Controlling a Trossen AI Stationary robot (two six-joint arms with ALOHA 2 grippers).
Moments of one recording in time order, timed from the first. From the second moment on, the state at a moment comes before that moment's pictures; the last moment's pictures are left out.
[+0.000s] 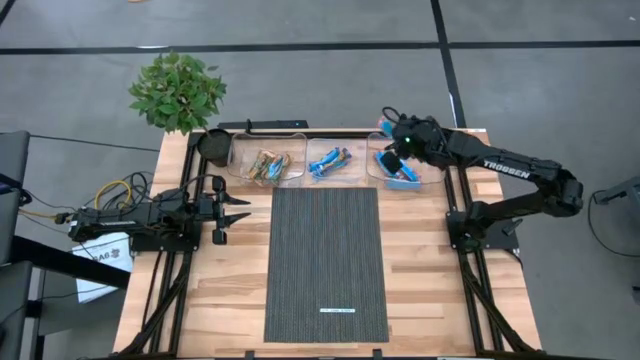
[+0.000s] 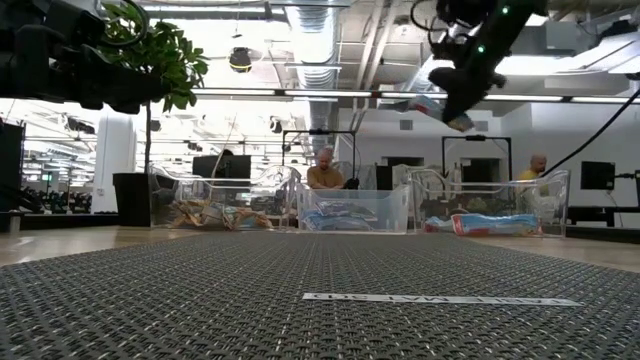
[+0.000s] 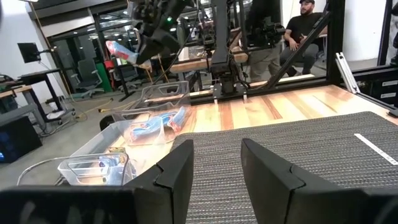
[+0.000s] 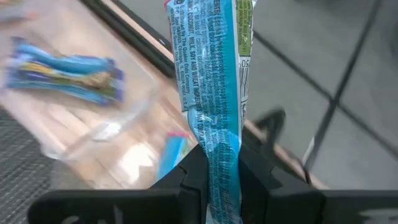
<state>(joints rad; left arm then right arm) 0.07 0.01 0.01 0.03 -0.01 0.18 -0.45 1.20 1.03 -0.70 0.47 0.06</state>
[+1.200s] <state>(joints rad) 0.07 0.01 0.01 0.03 -0.01 0.17 -0.52 1.52 0.98 -0.79 0.30 0.21</state>
